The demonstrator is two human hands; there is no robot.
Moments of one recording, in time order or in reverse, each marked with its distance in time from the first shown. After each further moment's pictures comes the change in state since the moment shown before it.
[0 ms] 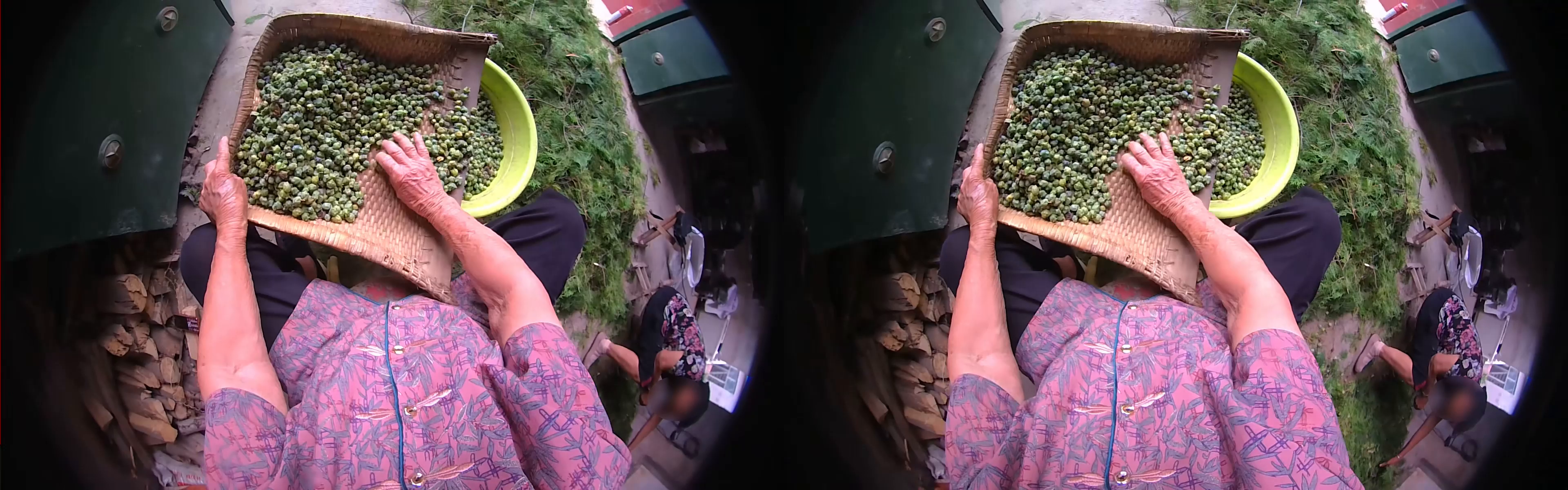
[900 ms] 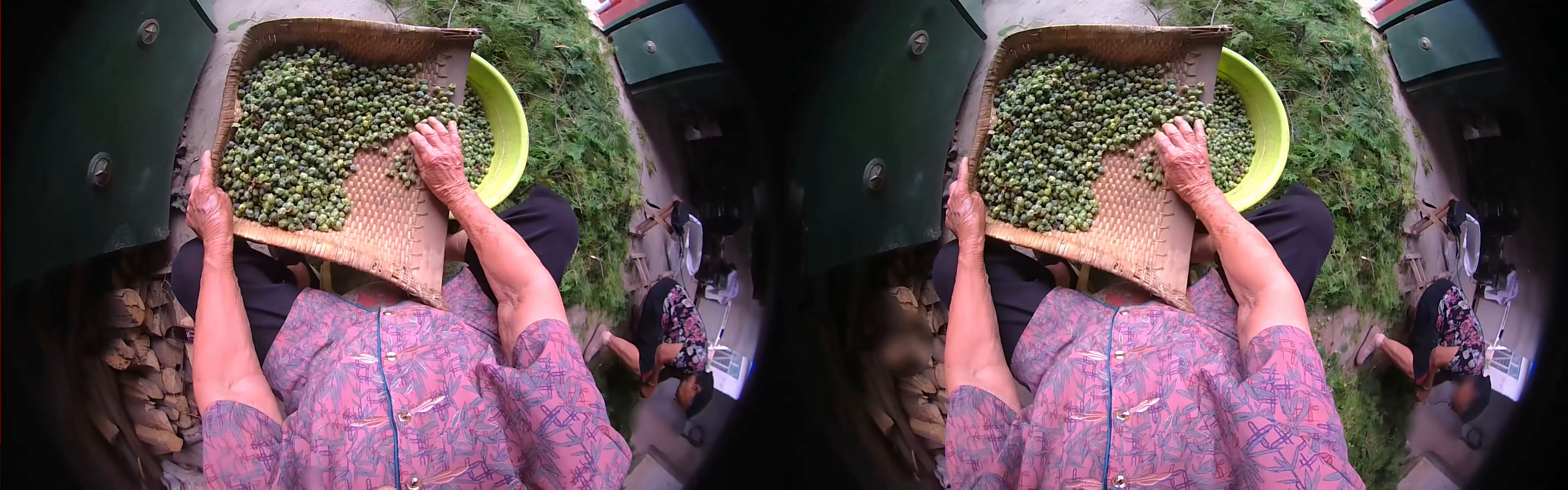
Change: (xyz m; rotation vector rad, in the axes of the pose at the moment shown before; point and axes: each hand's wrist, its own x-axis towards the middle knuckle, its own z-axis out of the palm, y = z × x) left_hand 0.001 -0.003 0.001 -0.015 0.011 0.022; right_hand -0.018 0.061 -0.010 -0.104 0.182 0.185
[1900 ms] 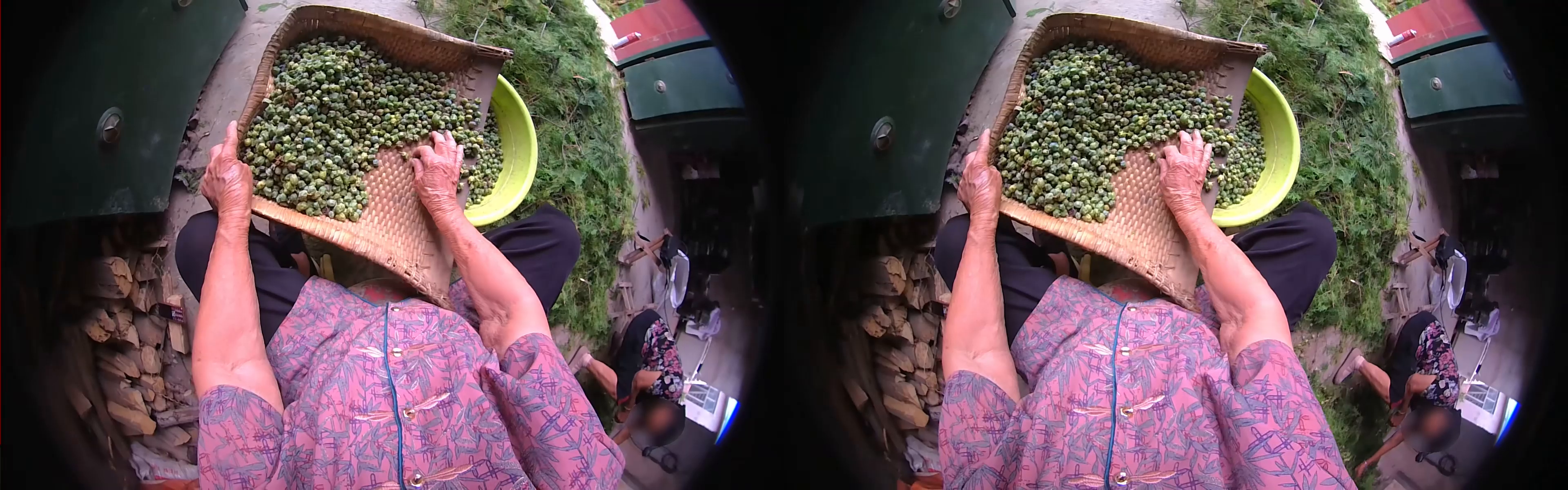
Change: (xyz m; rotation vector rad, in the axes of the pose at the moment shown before) left_hand -0.001 0.001 0.000 -0.036 -0.014 -0.060; right_hand 0.003 -0.055 0.013 0.096 -0.118 0.325
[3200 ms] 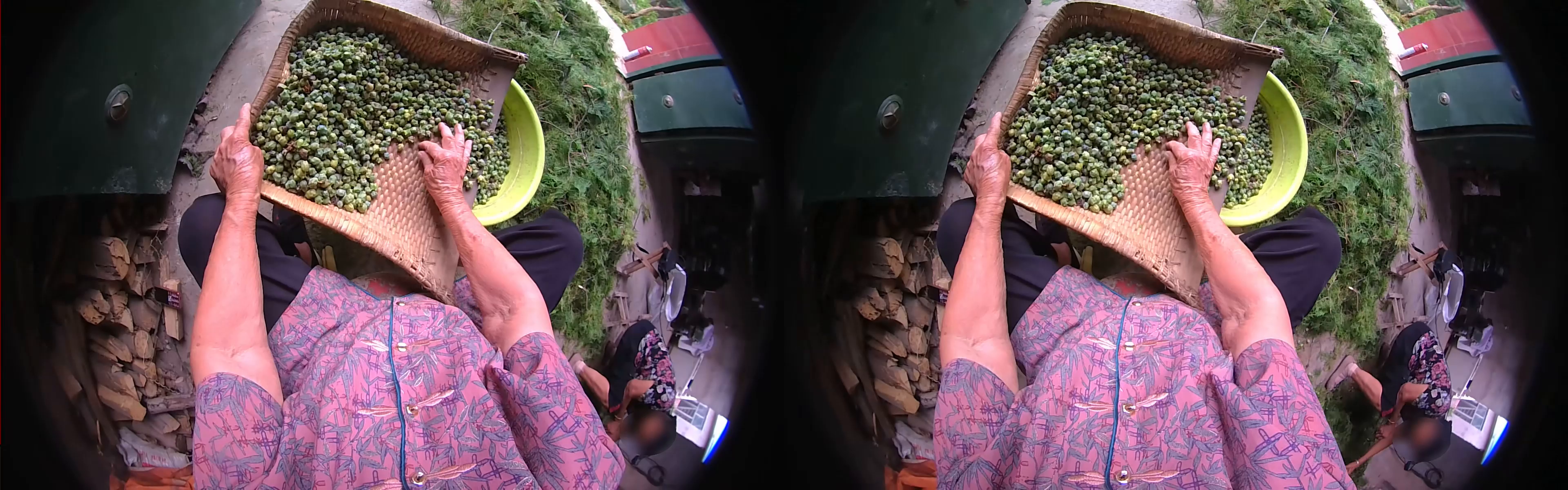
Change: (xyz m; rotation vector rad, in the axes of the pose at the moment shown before) left_hand -0.001 0.001 0.000 -0.042 0.016 -0.002; right_hand 0.006 0.002 0.009 0.069 0.061 -0.023
